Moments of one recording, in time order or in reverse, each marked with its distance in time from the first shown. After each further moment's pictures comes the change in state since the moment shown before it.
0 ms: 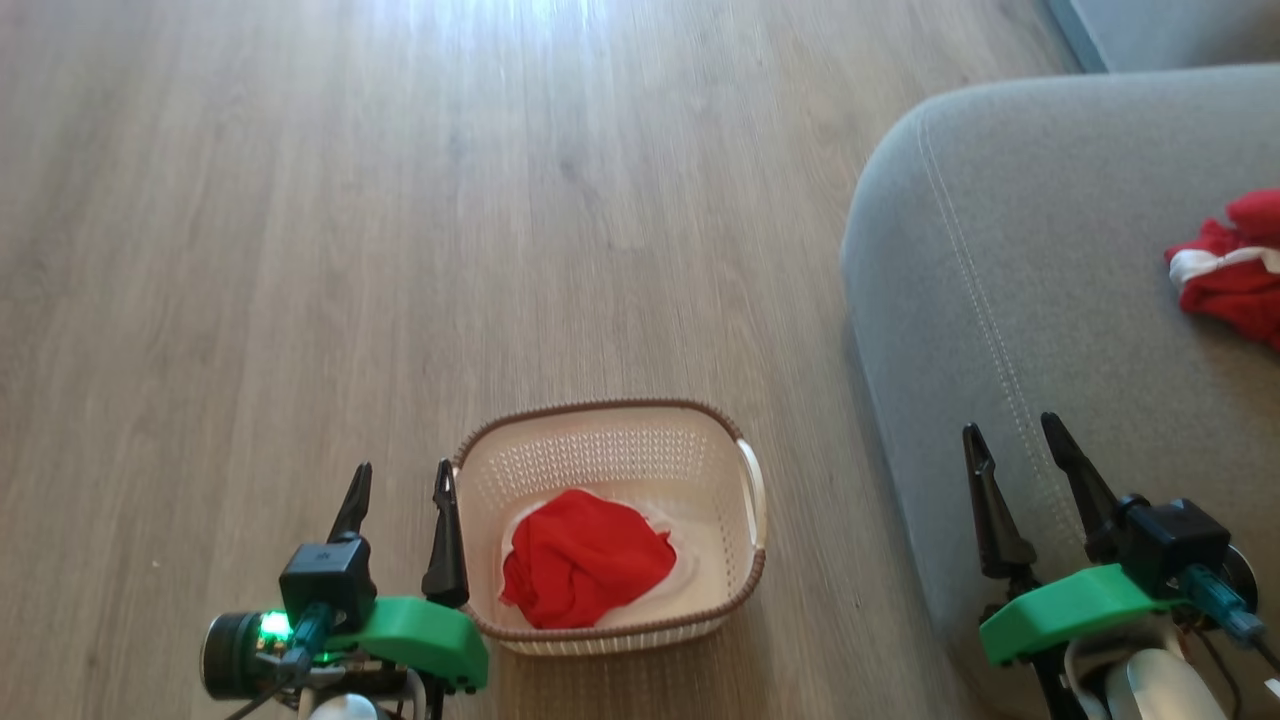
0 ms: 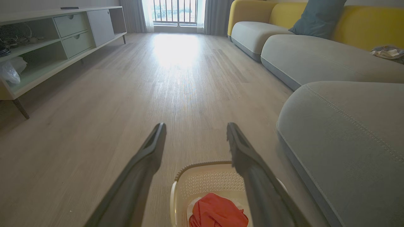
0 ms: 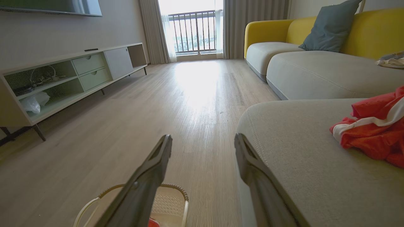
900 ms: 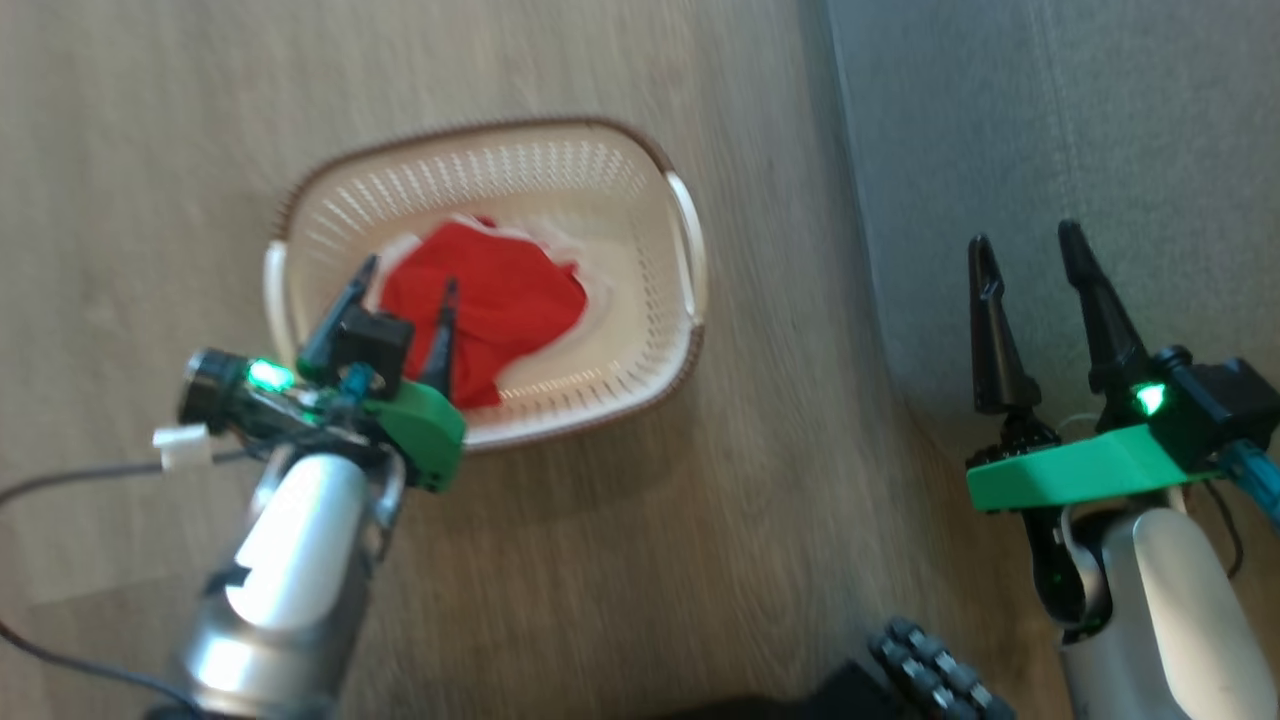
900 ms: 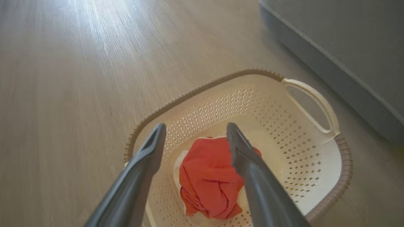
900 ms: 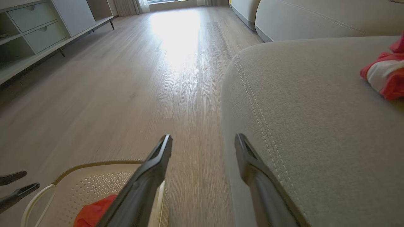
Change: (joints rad) left arm -0.502 0.051 -0.068 0.429 0.198 -0.121 0.000; right arm -0.202 0.052 -0.006 -0.113 0.003 0.000 0.000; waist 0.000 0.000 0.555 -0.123
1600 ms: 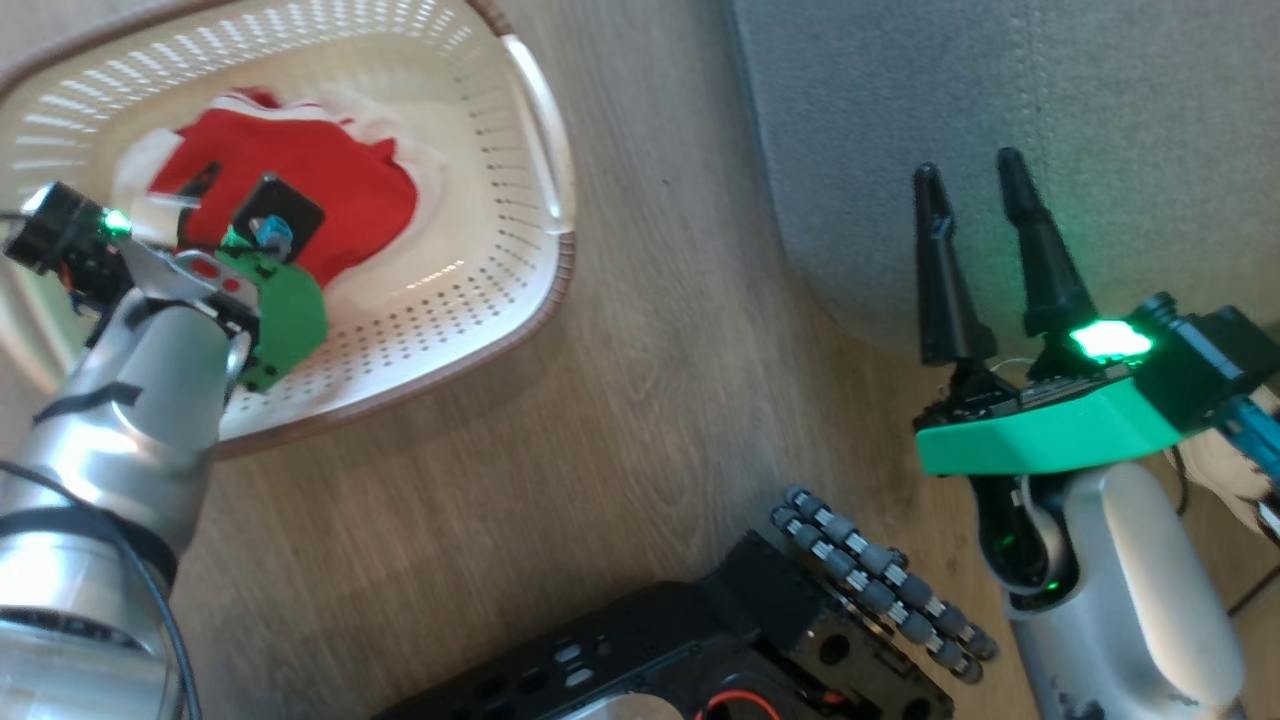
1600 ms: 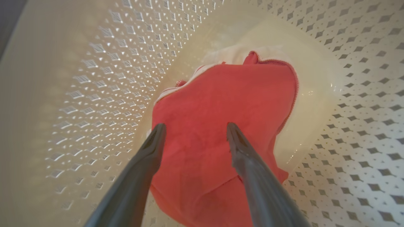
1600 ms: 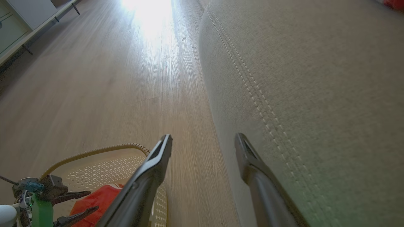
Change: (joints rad) left arm -0.477 0.138 -0.189 0.611 0.202 -0.060 0.037; right arm -0.085 0.015 0.122 -0.069 0.197 0.000 0.000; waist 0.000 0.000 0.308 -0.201
